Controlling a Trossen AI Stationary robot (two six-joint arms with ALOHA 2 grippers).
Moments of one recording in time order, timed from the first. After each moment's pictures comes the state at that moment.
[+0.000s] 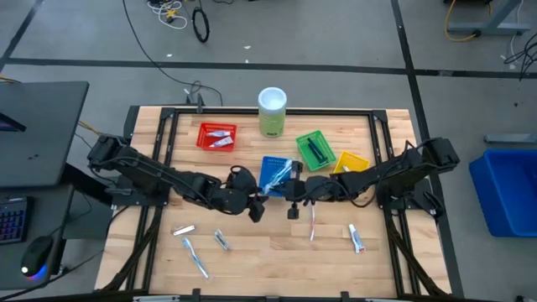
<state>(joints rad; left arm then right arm) -0.33 1.52 1.11 -0.28 -0.55 -0.90 0.23 1.57 0.86 0.32 0.37 -0.14</state>
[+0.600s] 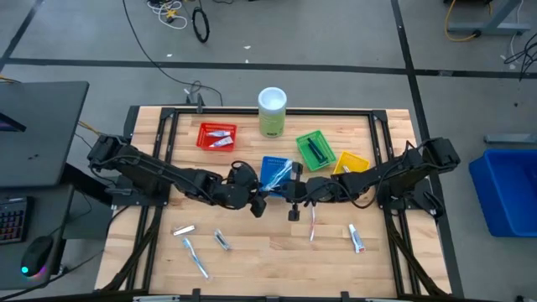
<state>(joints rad) -0.29 1.53 1.11 -0.27 -0.54 -0.88 0.23 1.57 0.86 0.32 0.36 -0.11</state>
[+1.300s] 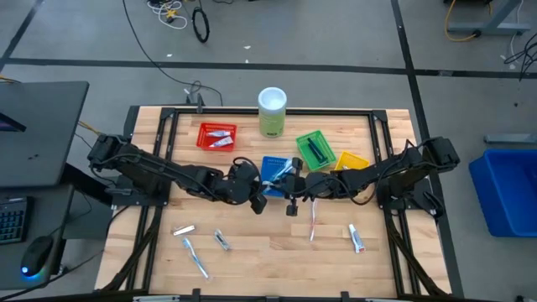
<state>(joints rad) -0.25 1.52 1.11 -0.28 -0.51 -0.83 0.20 1.57 0.86 0.34 0.36 -0.10</state>
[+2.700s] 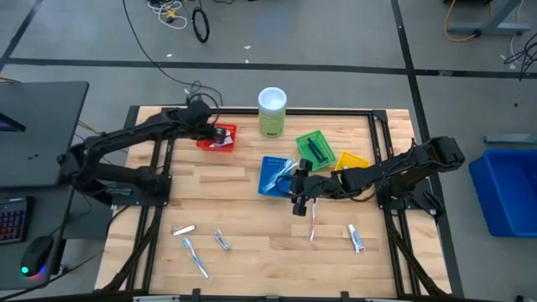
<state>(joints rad) 0.59 1.16 0.87 -0.62 -0.15 -0.61 0.20 1.52 0.86 0.02 0.39 0.04</state>
